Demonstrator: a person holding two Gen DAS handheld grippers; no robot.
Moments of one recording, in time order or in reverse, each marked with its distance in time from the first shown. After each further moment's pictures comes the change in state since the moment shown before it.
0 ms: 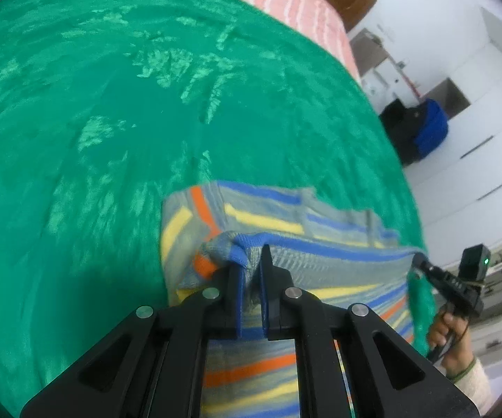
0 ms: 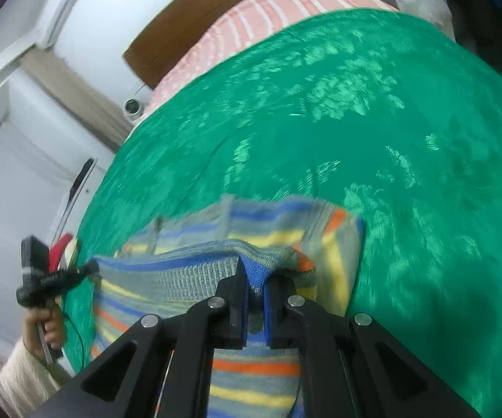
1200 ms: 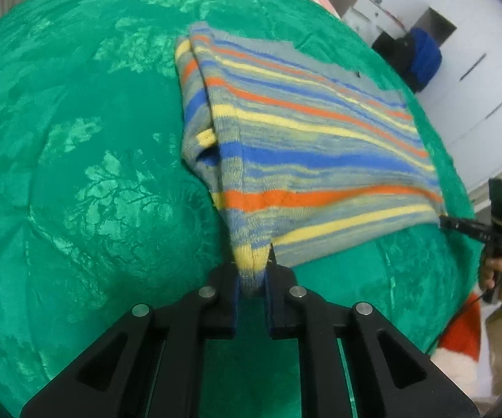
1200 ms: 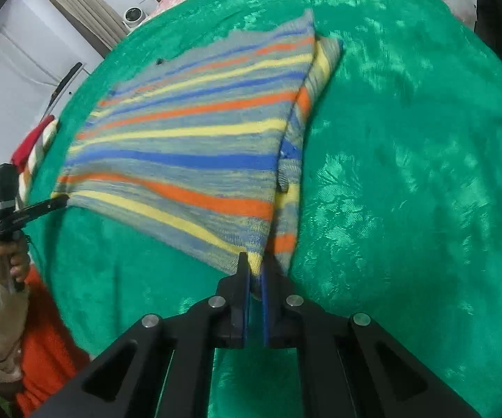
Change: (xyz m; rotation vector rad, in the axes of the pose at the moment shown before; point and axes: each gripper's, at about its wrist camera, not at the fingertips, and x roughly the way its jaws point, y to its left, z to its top) left arm -0.051 0.000 -0.189 0.185 0.090 0.088; right arm -0.053 -0.003 -0.155 -0.214 0.281 -0.140
